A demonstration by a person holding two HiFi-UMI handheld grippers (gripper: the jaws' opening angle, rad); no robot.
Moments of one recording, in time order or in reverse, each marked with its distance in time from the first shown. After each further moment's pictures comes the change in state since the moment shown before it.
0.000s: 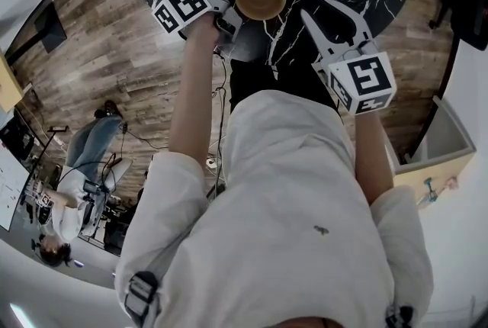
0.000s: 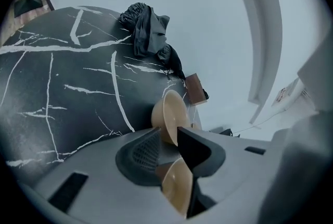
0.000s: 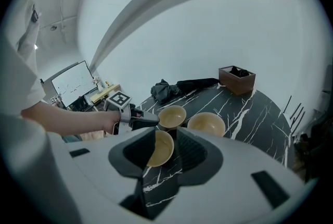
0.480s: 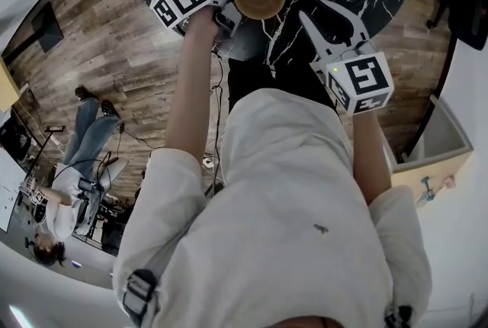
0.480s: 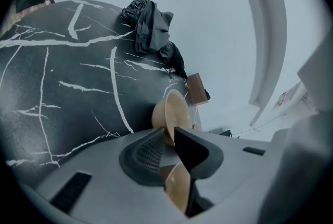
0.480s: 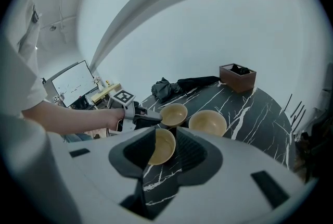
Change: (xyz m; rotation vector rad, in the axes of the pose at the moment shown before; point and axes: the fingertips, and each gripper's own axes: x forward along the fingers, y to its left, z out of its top) left arm 0.008 0.003 0.001 -0.030 0.020 0.002; right arm 0.001 0.003 -0.006 0.010 0.015 0.006
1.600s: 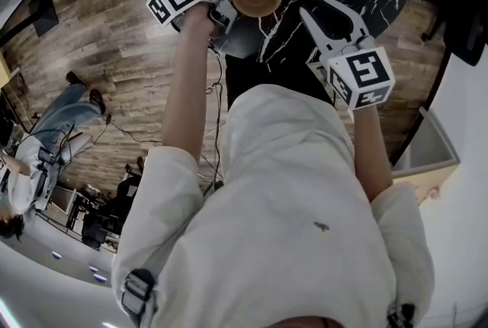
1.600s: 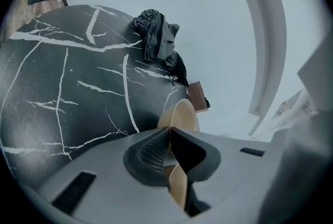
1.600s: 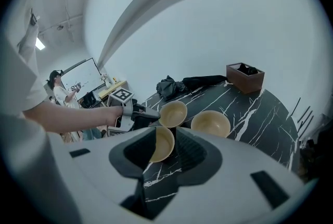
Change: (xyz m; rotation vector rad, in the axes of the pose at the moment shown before) left arm -0.018 0.005 0.006 -0.064 -0.082 -0.008; right arm 0.003 -0.002 -0.001 -0.050 0.023 0.072
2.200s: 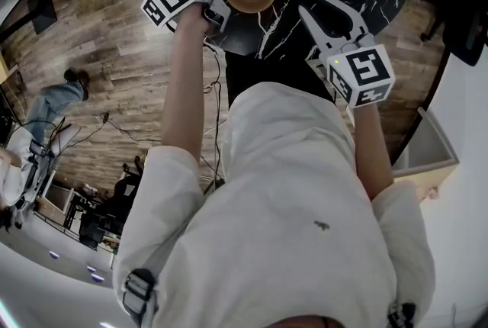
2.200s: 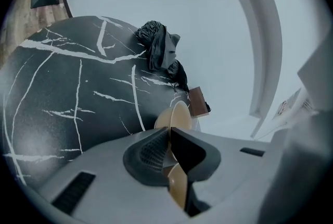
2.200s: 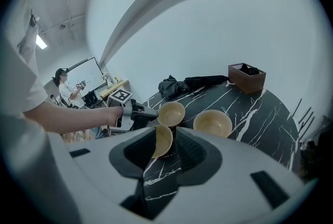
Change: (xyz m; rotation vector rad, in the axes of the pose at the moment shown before) left arm -0.018 0.010 0.009 0.015 -0.070 0.003; right arm -0.003 0.007 -0.003 -0.013 0.000 0.015
